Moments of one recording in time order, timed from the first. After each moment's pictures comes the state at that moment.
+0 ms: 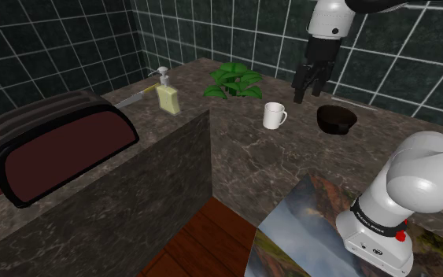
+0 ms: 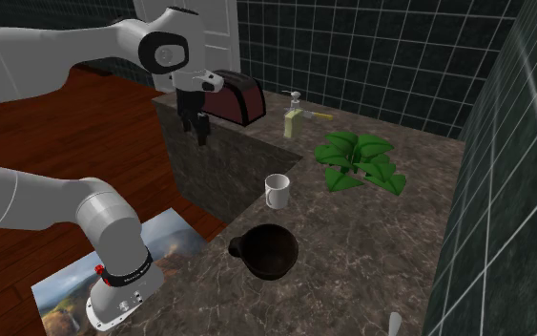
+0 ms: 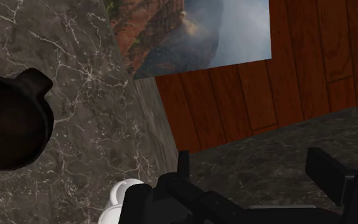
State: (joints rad) arm 0.02 -0.77 0.01 -2.40 0.10 1.59 0.13
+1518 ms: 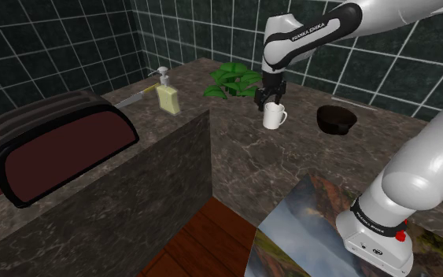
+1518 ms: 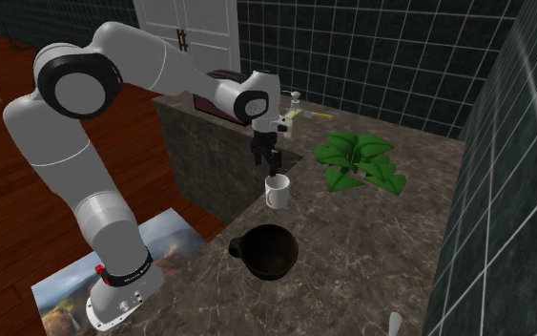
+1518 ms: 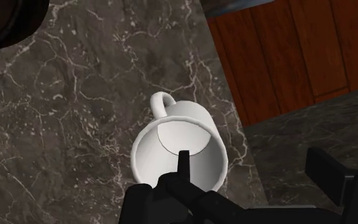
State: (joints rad) arm -0.08 -0.08 -0.08 -2.23 -0.05 2.10 0.06
